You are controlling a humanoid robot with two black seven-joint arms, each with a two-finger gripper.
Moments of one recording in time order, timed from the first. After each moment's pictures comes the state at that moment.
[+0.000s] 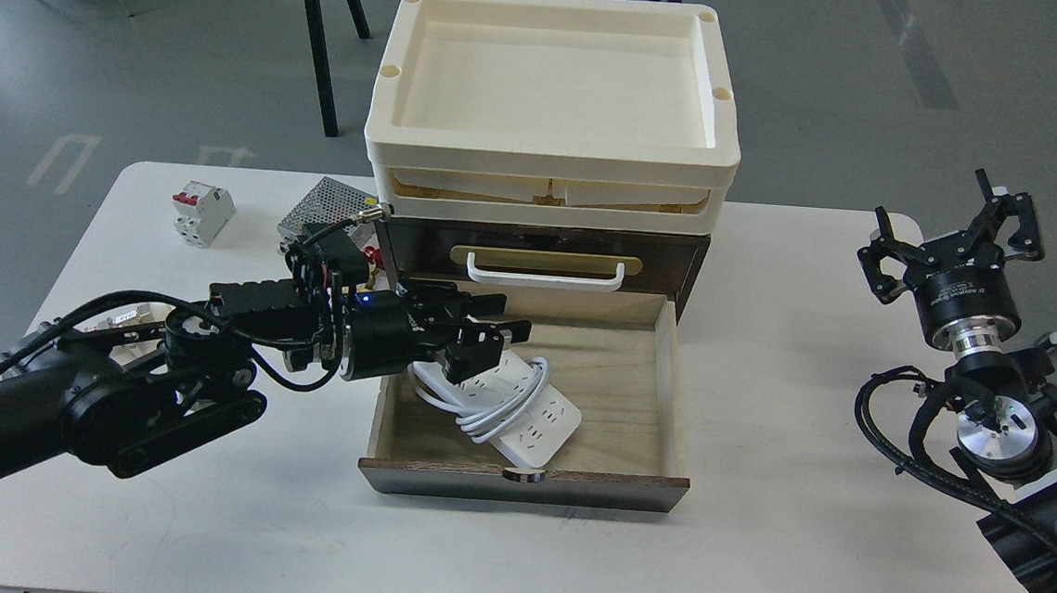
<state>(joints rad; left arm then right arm) -0.74 0.45 -0.35 -1.23 1.77 0.05 -0.42 0.48 -0.36 0.98 0.79 0.07 0.35 0.40</state>
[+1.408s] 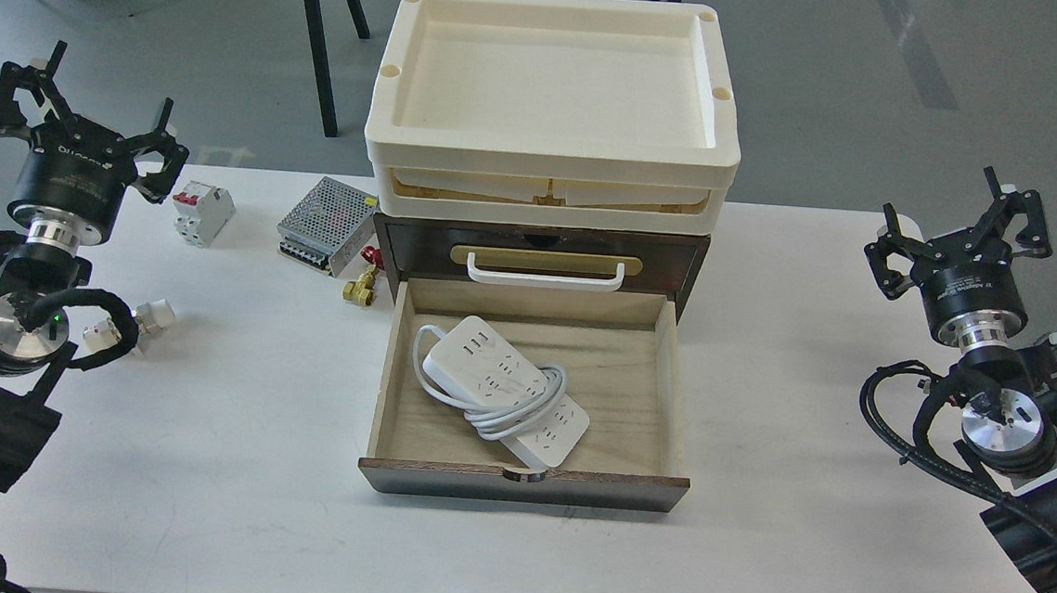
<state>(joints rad) -0.48 0.35 -1.26 -0.73 0.05 -0.49 -0.25 0.49 -0.36 1.00 0.78 0.09 0.32 0.38</state>
